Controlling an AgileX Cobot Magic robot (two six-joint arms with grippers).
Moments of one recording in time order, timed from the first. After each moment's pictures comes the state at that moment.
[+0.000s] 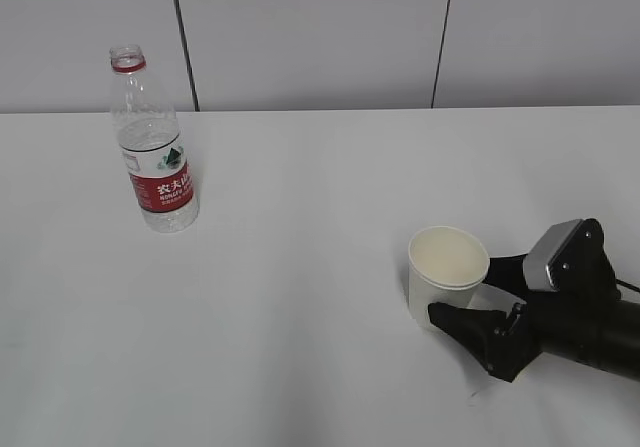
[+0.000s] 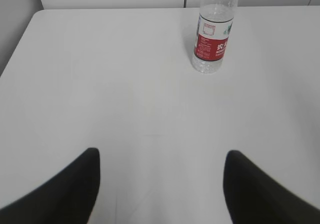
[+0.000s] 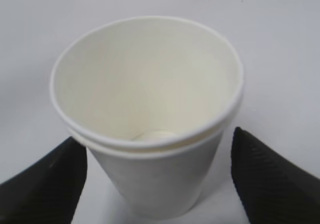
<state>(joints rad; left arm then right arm) -0.02 -0.01 -0.54 0.01 1.08 0.01 -0.06 2.06 -0.43 -0.81 -1.15 0.02</state>
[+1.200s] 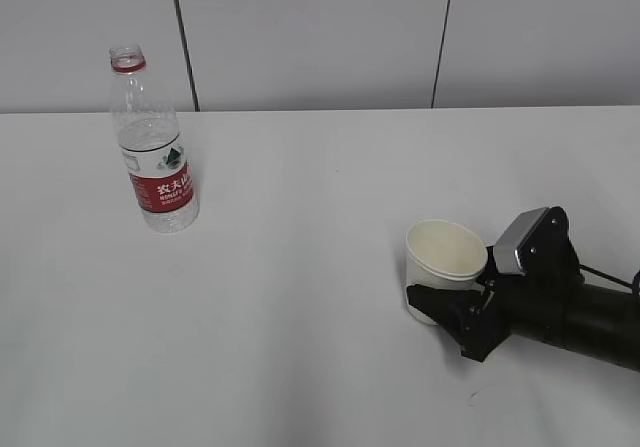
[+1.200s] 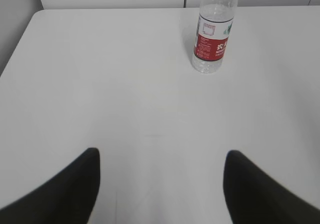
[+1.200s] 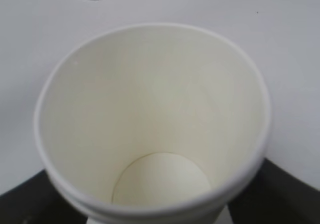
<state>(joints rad) -0.02 -0.01 -0.54 0.01 1.08 0.01 0.00 2.13 -0.55 -0.81 -1.16 0.08</state>
